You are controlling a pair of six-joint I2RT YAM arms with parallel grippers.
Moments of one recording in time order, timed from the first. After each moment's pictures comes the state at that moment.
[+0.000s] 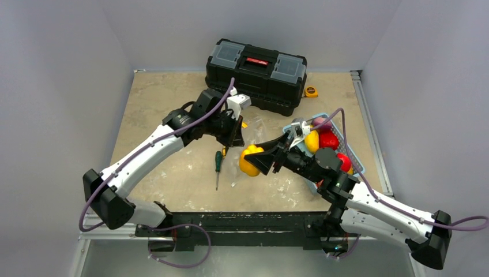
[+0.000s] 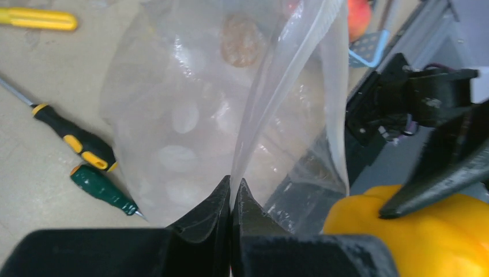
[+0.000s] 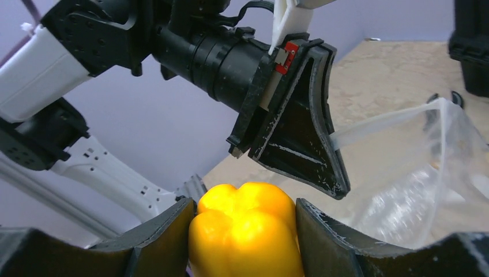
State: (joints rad) left arm -0.70 1.42 1.39 -0.78 0.31 -0.22; right arm 0.94 0.78 0.62 0.26 -0.08 0.57
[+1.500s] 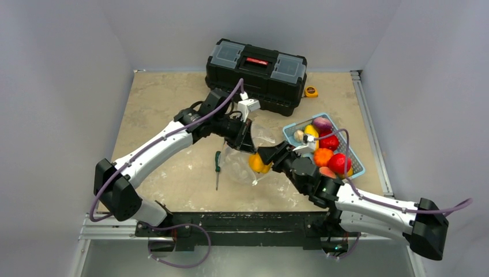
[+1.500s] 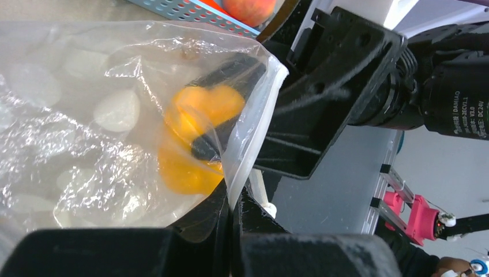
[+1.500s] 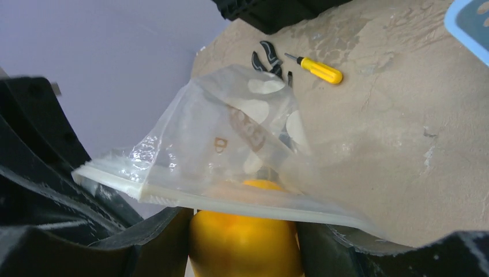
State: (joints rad) left arm -0.69 1.47 1.34 -0.65 0.67 -0.29; right arm 1.03 0.89 0.43 0.22 0.53 1.02
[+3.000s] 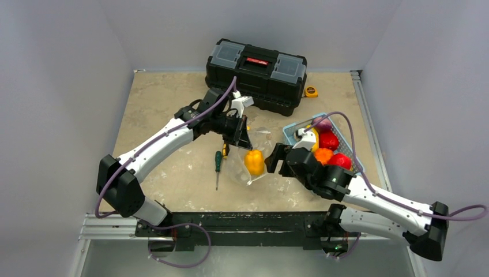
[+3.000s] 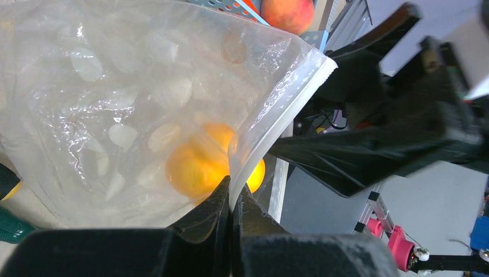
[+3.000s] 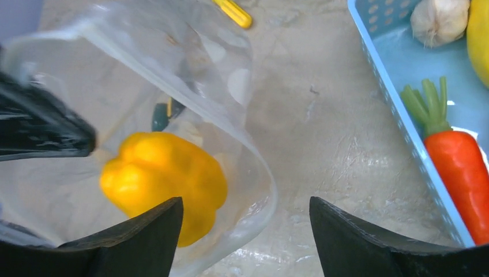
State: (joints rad) left arm -0.64 1.51 1.33 -0.65 0.63 -0.38; right arm 1.02 0.85 0.75 -0.53 0.51 0.89
